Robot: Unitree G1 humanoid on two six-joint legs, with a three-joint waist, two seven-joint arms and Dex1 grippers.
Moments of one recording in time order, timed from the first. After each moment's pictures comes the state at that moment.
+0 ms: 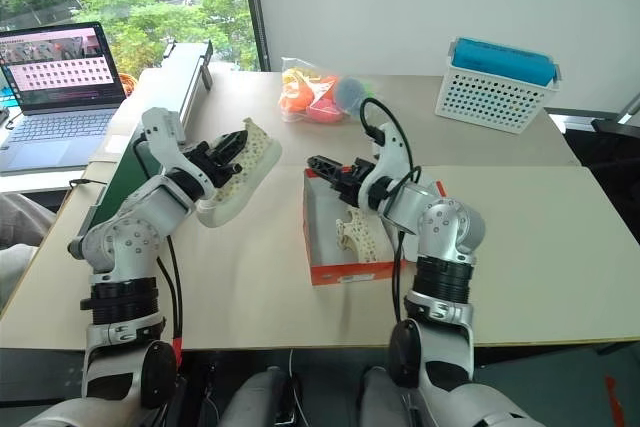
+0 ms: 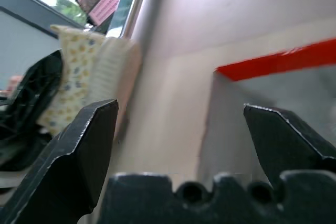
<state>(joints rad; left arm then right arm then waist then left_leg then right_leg) -0.63 0.23 0.28 -0.04 -0.68 0.75 -0.22 -0.85 0.07 -0.50 0.06 0.73 1.32 0.04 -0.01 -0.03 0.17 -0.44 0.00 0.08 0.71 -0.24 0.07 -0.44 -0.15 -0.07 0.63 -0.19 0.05</state>
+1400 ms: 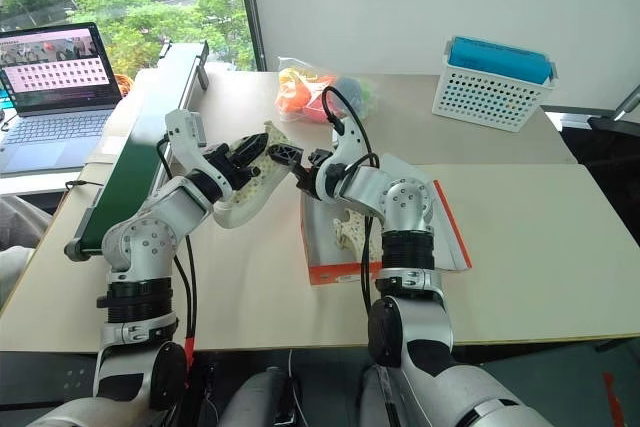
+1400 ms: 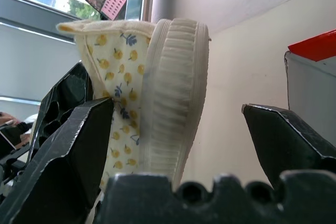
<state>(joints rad) -0.64 0.20 0.25 -0.04 -0.69 0.75 -0.21 -0.97 0.10 -0.37 0.39 0.97 1.05 -0.18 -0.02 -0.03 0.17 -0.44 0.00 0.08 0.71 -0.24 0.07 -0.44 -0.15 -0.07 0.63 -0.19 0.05</state>
